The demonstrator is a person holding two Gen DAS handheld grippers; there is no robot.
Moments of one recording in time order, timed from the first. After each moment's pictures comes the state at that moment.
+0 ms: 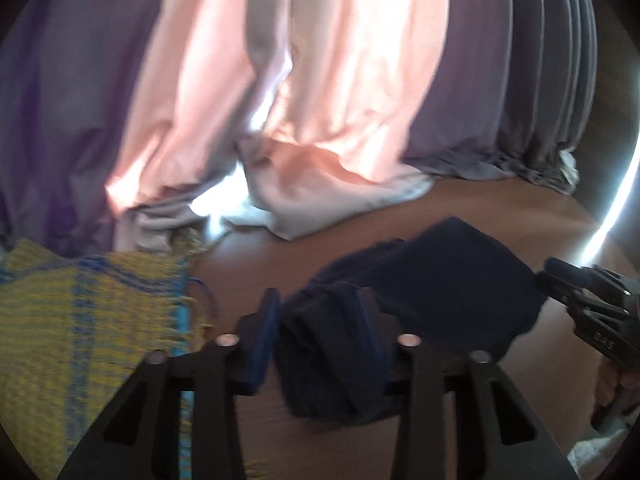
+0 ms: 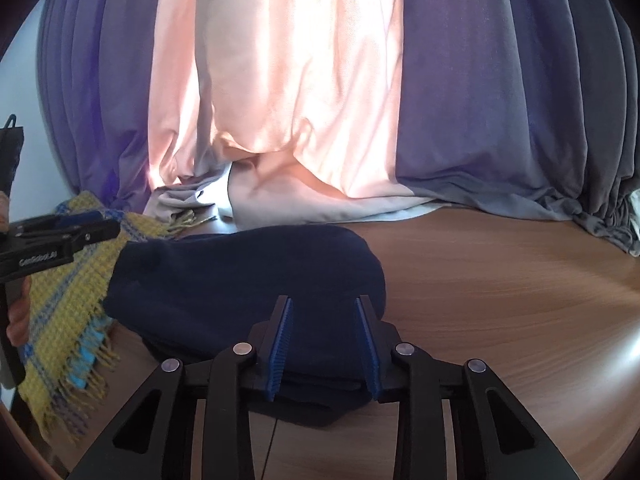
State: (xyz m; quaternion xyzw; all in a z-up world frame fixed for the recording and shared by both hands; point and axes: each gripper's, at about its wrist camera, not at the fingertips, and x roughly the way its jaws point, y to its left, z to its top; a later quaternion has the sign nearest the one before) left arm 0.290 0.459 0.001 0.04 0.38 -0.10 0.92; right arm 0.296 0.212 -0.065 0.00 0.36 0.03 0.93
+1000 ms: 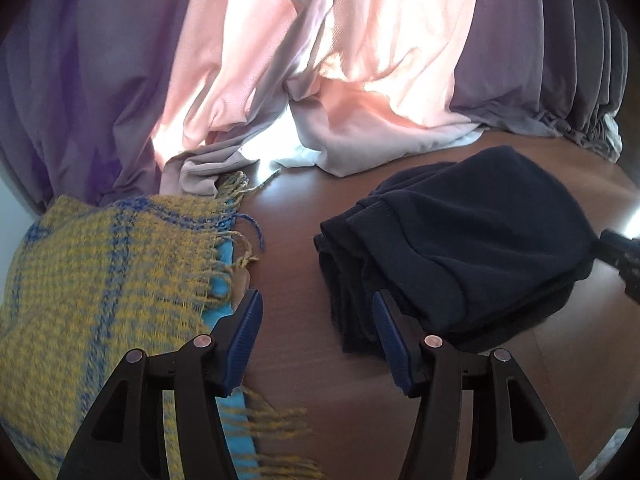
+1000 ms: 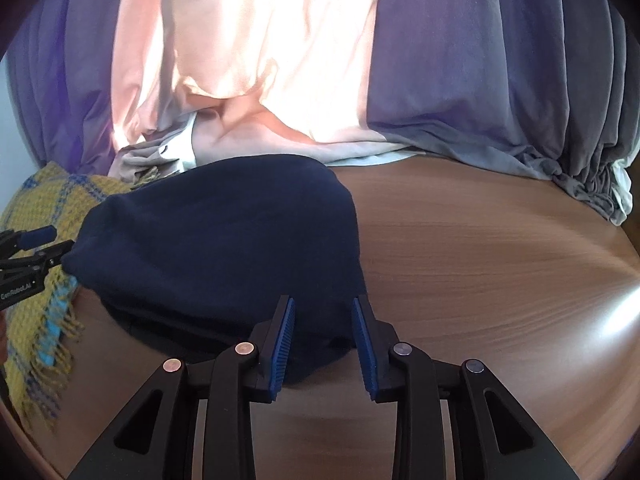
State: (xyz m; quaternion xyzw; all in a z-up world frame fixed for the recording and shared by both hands) left arm 0.252 0.470 -0.040 0.07 0.41 0.01 0.91; right arm 0.287 0.206 -0.099 -0.02 0.43 -0.02 0.90
